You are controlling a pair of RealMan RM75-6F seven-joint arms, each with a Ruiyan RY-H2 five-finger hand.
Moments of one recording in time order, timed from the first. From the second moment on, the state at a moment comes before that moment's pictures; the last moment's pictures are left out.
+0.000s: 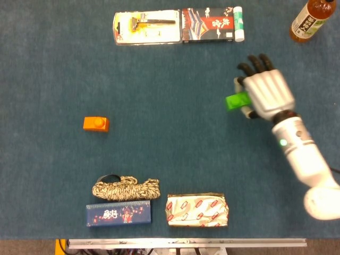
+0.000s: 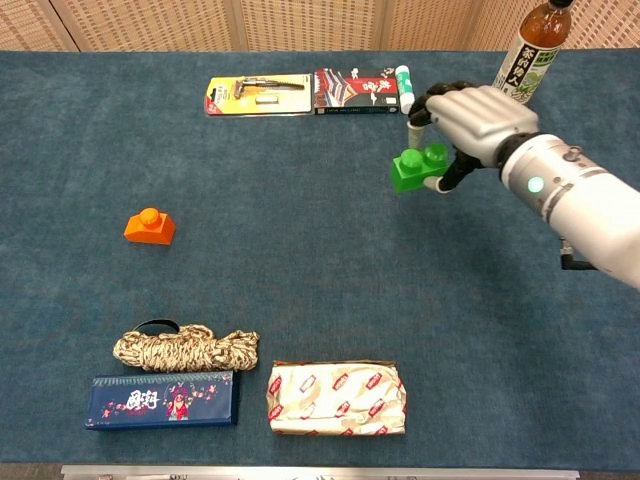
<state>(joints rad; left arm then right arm) 0.01 -1.05 -0.05 -1.51 1.46 1.58 -0.03 0.73 -1.52 0.21 -1.81 -0.78 1.09 -0.87</state>
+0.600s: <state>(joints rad) 0.04 -1.03 -0.04 -1.48 1.46 1.59 -0.10 0.96 -1.77 0.28 -1.73 -0.62 1.18 -1.03</state>
